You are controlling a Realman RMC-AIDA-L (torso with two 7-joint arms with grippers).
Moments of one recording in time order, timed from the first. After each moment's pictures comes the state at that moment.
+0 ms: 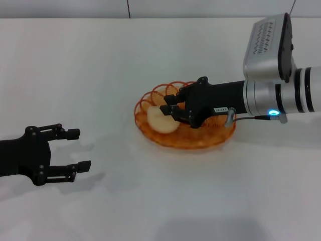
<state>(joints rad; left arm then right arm) -0.28 -2.01 0.76 0.85 2.00 1.73 -1.25 0.59 2.03 -1.67 -0.89 -1.55 -0.96 1.60</state>
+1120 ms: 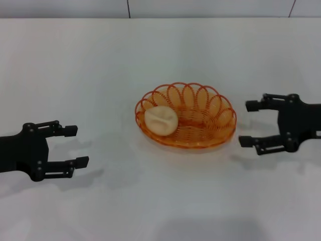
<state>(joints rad) -0.29 -2.01 0.76 0.86 1.99 1.72 -1.27 0.36 2.00 -1.14 -0.98 -1.73 -1.52 1.43</state>
